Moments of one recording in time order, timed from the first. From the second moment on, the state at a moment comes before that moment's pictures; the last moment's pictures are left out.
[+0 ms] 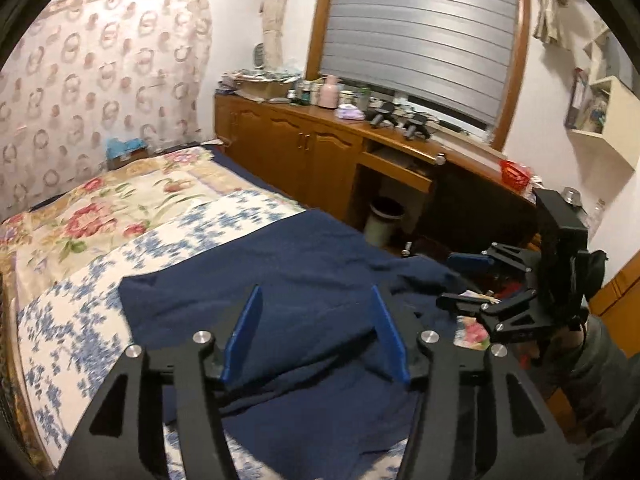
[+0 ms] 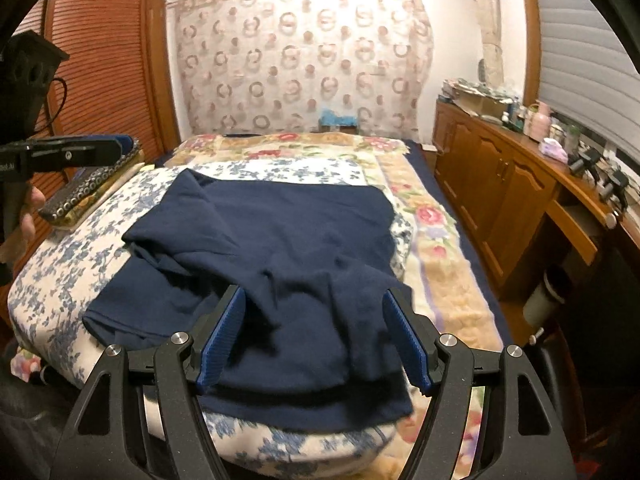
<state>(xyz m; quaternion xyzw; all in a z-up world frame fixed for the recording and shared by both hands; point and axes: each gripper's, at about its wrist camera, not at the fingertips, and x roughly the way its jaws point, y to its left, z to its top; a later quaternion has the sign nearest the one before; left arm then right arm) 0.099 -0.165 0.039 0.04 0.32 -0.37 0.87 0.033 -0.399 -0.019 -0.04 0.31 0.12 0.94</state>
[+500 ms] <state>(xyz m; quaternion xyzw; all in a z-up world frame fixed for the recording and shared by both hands) 0.107 -0.066 -0.018 0.01 0.34 -0.24 0.91 0.089 -0.325 -0.067 -0.11 0.37 0.19 0.90</state>
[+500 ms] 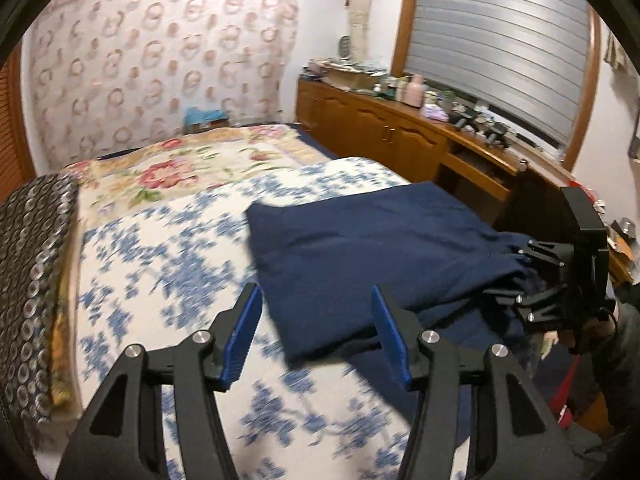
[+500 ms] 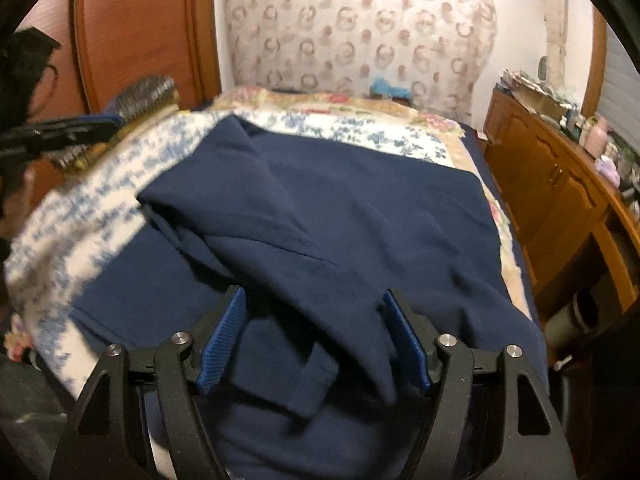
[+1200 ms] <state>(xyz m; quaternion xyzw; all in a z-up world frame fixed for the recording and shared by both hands) 0.104 -0.045 -0.019 0.01 0.32 -0.22 0.92 0.055 -0.365 -0.012 -0.10 0.33 0.16 0.93</state>
